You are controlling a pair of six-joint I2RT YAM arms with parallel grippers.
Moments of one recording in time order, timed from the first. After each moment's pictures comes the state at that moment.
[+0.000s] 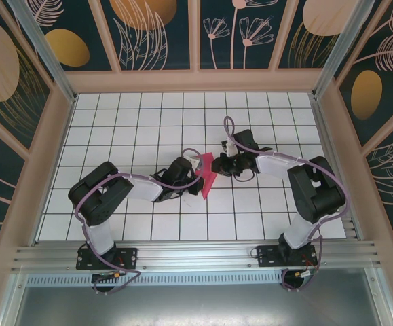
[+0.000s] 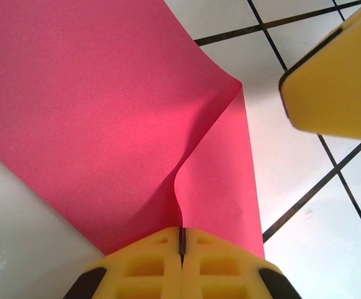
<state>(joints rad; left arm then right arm) -0.80 1.82 0.75 0.34 0.17 -0.52 0.45 1.69 0.90 -0.19 -0.61 0.58</state>
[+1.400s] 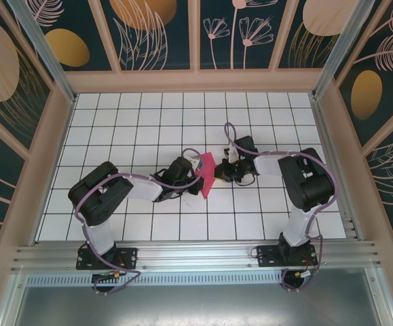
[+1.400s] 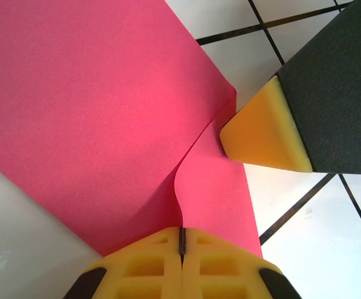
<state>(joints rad) -0.80 1.82 0.75 0.33 0.17 -0.52 0.41 1.82 0.86 -0.11 -0.65 0.60</state>
